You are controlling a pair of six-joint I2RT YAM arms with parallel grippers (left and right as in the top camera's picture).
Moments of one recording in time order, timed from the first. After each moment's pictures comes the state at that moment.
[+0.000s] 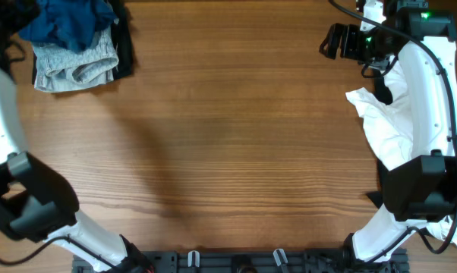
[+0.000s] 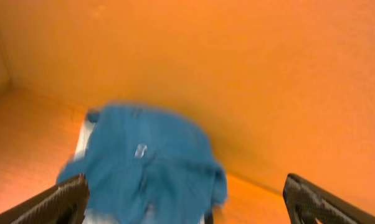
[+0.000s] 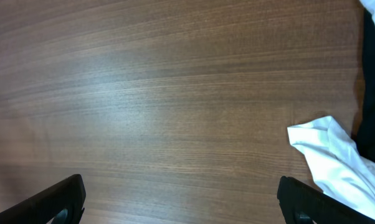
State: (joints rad) left arm 0.45 1.91 1.74 -0.19 0.34 -0.24; right arm -0.05 1.90 1.91 -1.16 -0.25 0.11
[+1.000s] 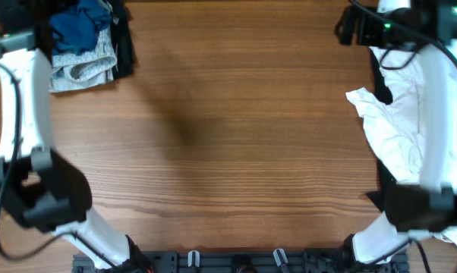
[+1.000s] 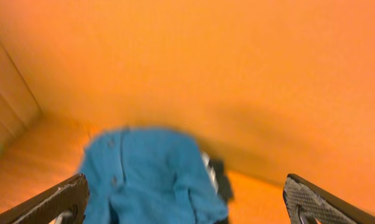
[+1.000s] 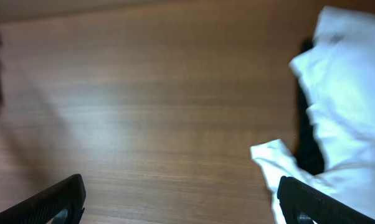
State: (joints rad) left arm 0.27 1.93 1.81 -0.27 0.04 -0.11; right arm -0.03 1.80 2.16 -1.31 -0.15 0.04
